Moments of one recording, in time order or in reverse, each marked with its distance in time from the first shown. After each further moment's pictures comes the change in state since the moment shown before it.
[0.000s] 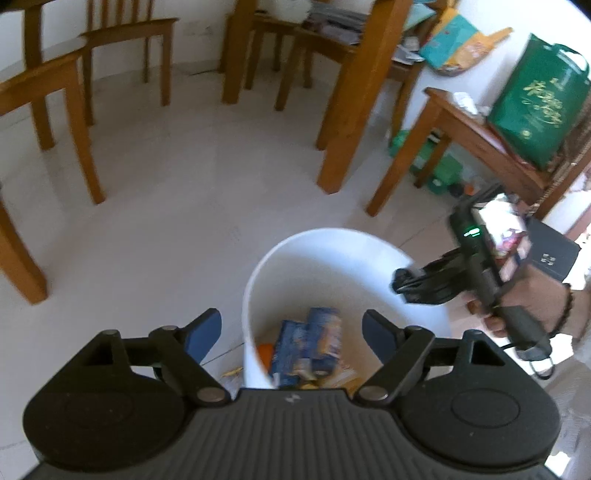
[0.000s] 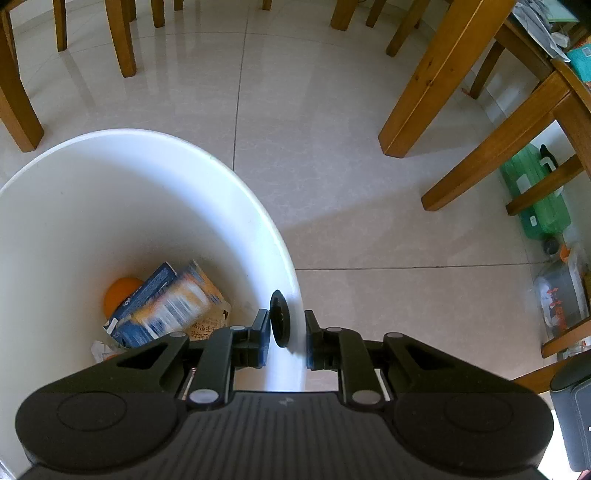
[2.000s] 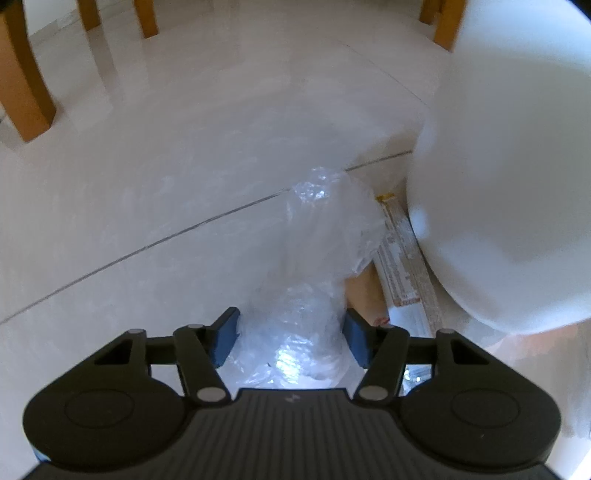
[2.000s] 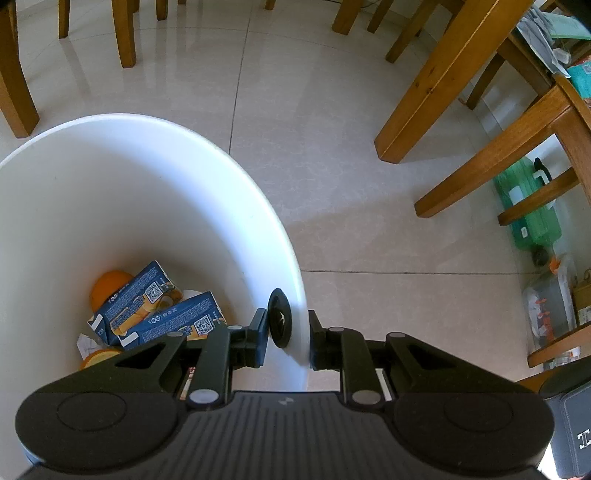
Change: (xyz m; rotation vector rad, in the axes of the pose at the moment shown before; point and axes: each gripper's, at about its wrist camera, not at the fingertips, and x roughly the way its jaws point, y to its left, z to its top) left arm 0.207 0.102 -0.209 -0.073 0.216 0.204; right arm 0.002 0.008 -0.001 -0.044 -0.006 -0.047
